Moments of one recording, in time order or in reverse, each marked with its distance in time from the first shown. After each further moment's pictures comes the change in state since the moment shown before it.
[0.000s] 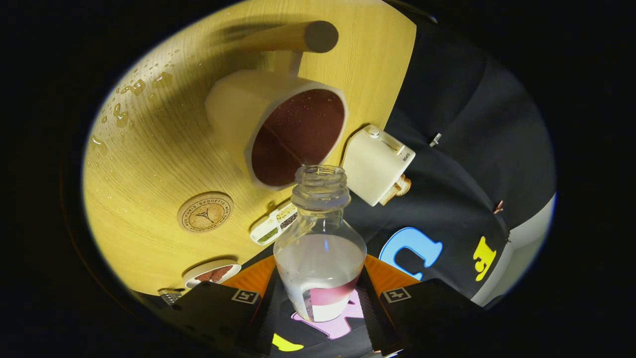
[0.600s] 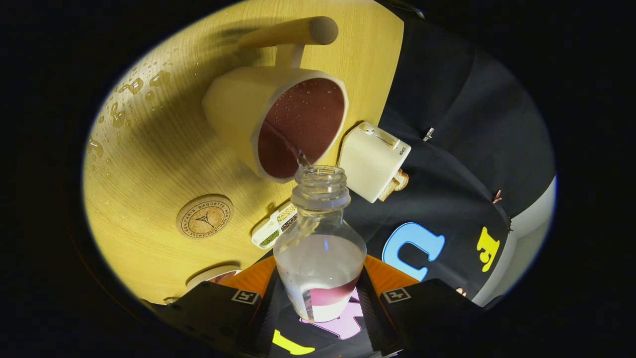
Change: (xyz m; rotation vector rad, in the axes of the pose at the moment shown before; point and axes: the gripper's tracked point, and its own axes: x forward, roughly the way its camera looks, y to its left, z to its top) arm 0.000 0.012 -0.008 0.082 0.000 -0.022
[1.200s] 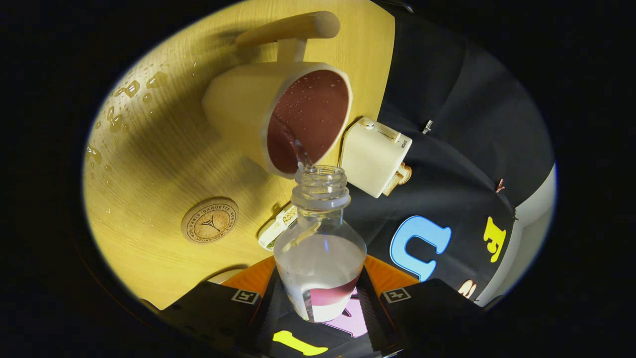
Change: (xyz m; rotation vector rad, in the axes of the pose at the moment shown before) arm 0.003 0.011 -0.006 0.055 0.001 -0.001
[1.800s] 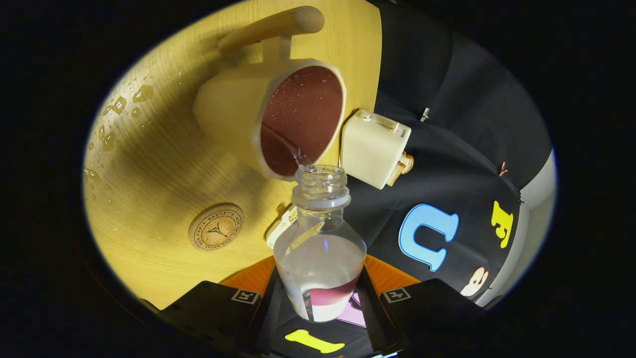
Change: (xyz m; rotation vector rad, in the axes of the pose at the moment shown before) arm -0.001 0.010 -0.001 0.097 0.029 0.016
